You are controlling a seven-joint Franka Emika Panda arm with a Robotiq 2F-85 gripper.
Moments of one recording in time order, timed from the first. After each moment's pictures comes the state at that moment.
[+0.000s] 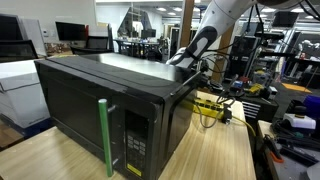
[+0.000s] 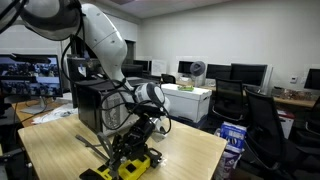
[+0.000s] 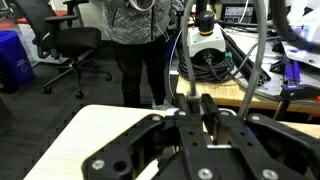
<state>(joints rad) -0.31 0.84 -0.12 -1.63 -0.56 1.29 -0.37</state>
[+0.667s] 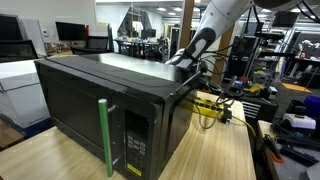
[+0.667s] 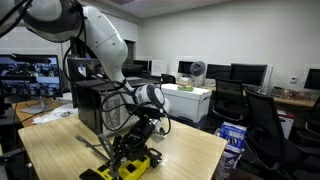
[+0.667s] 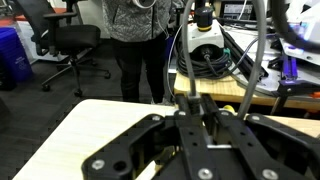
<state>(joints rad) -0.31 0.86 -0.12 -1.61 -0.55 1.29 -0.37</state>
